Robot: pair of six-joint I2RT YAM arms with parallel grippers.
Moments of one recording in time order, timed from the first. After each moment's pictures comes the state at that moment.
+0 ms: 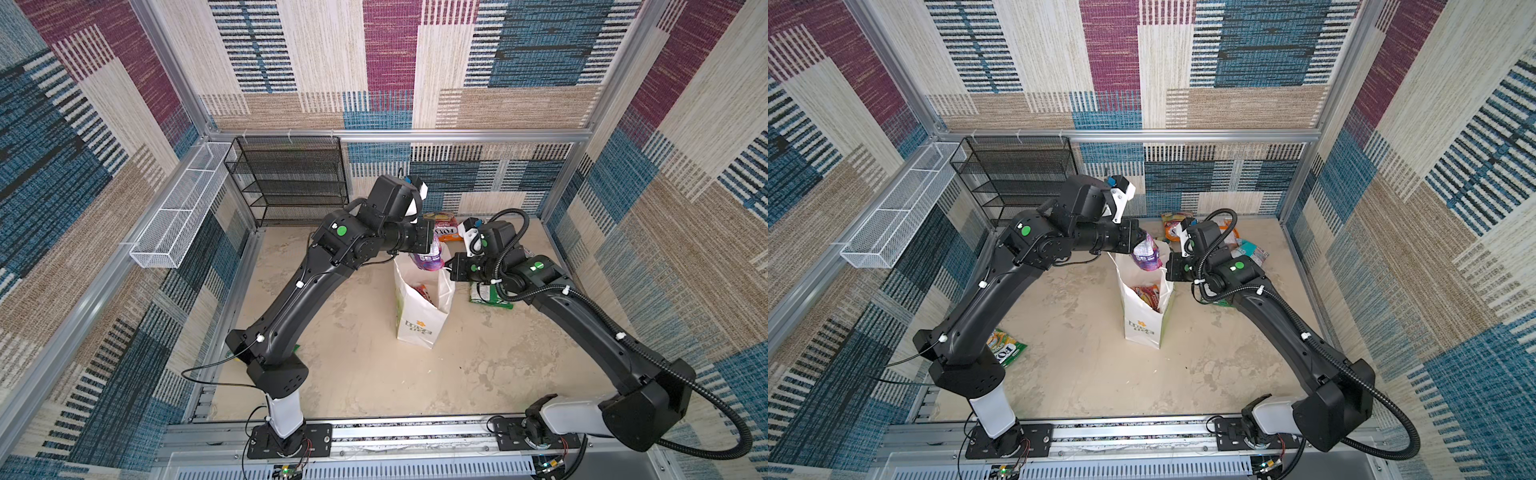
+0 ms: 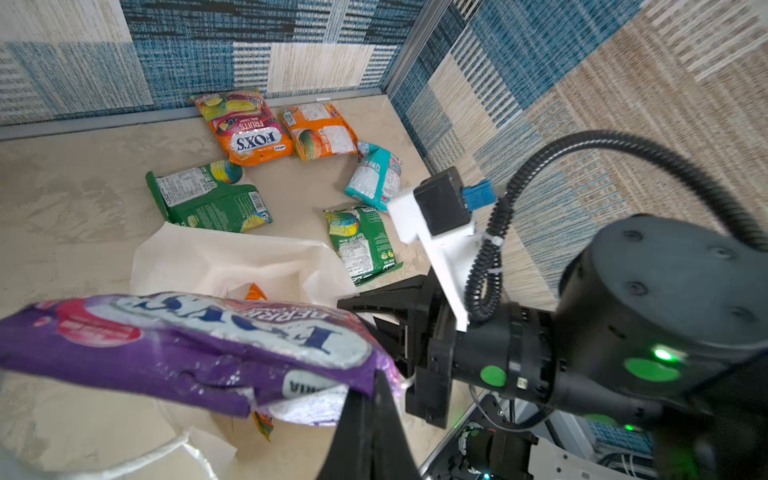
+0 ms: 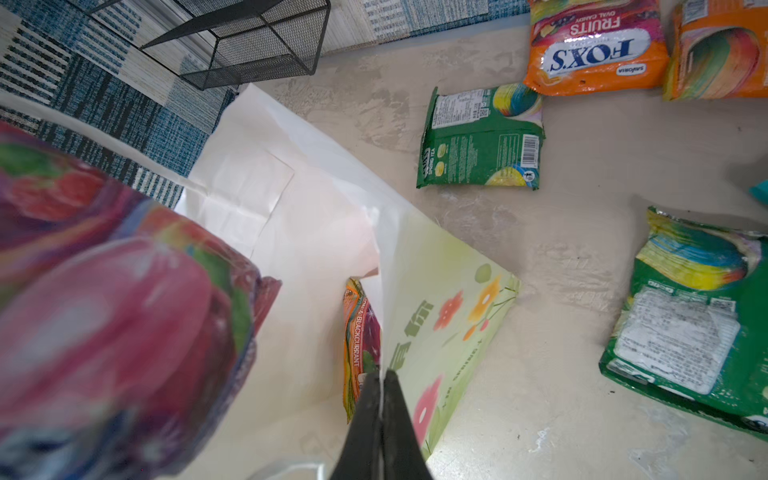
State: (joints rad) left arm -0.81 1.83 2.34 -1.14 0.05 -0.47; right arm 0.48 1.35 1.33 -0.69 -0.17 0.45
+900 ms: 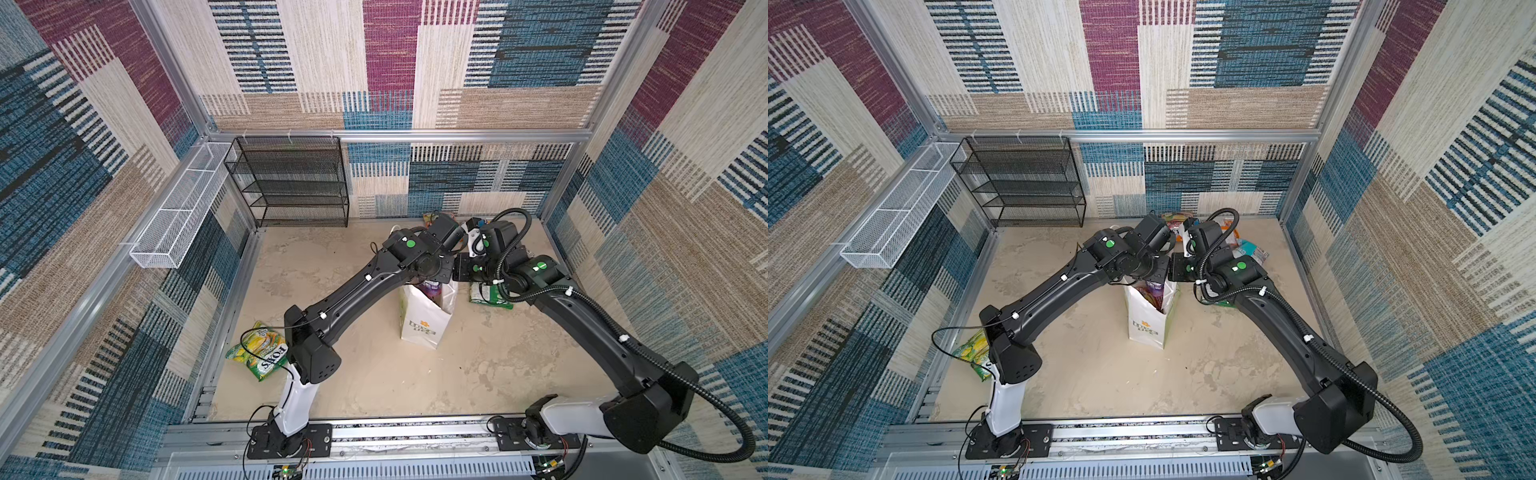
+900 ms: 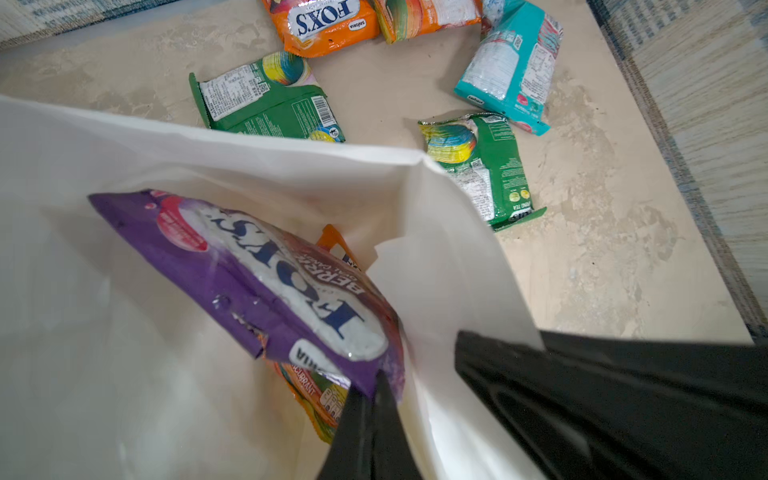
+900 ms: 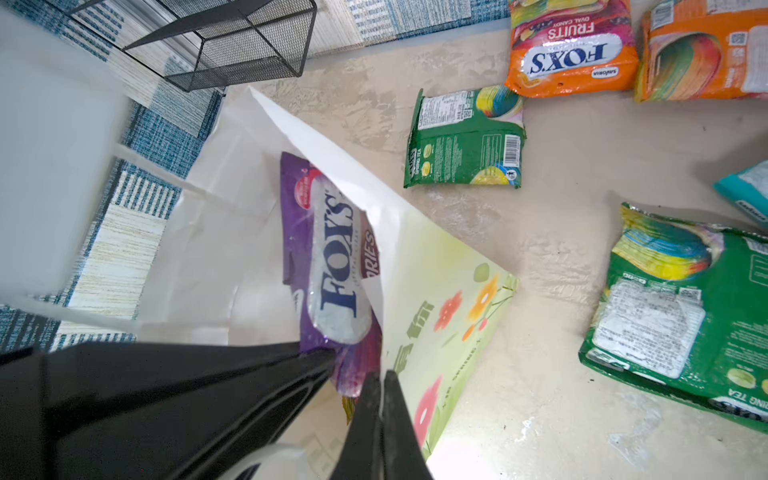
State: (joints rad) left arm -0.91 2.05 2.25 -1.18 -0.21 -0.49; right arm 0.48 1.34 1.33 -0.72 -0.15 0.44
